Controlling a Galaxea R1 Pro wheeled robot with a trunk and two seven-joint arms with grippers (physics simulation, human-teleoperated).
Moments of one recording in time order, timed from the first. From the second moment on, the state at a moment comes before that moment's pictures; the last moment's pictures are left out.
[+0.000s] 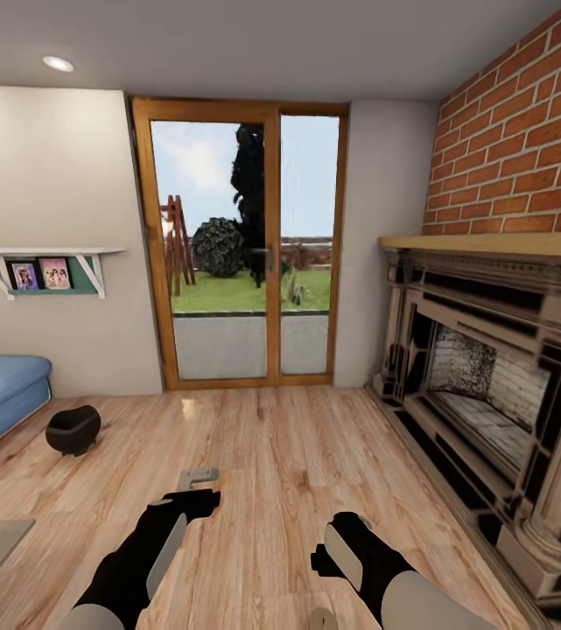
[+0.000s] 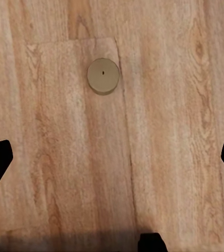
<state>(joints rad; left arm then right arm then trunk) -0.46 -0.05 -0.08 -0.85 0.16 0.47 0.14 -0.62 0.17 0.33 -0.40 -0.49 0.66 -0.44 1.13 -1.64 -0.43</state>
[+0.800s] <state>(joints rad) -0.45 -0.05 -0.08 -0.88 0.16 0.47 0.14 -0.62 0.17 0.33 -0.40 -0.49 0.65 -0.44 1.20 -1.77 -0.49</state>
